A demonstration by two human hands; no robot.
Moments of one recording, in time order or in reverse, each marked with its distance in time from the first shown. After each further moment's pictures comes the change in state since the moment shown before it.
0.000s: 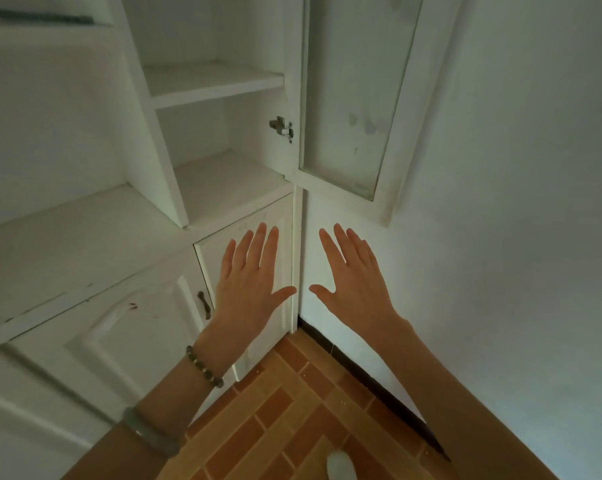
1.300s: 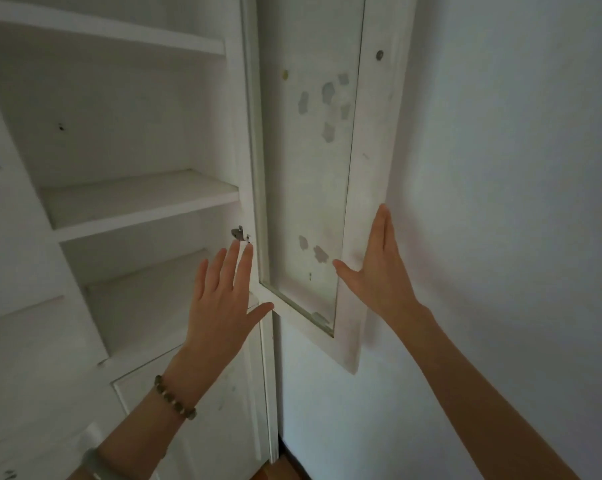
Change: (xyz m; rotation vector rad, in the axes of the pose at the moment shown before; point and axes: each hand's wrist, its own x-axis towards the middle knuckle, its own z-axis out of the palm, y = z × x) left_hand 0.241 0.058 0.008 0.121 0.228 -0.081; right_hand 0.225 0.218 -0.066 0.276 0.206 0.108
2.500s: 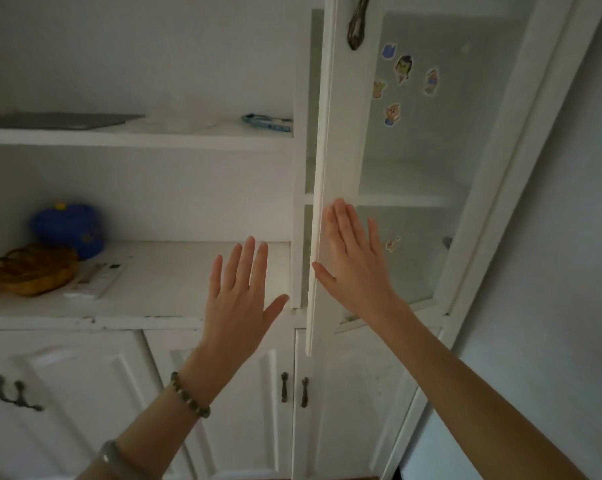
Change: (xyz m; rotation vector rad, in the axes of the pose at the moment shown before) left_hand -0.118 -0.163 -0.057 0.418 -0.116 -0.564; right_hand 0.011 -0.225 0.200 -0.034 -0.158 -0.817
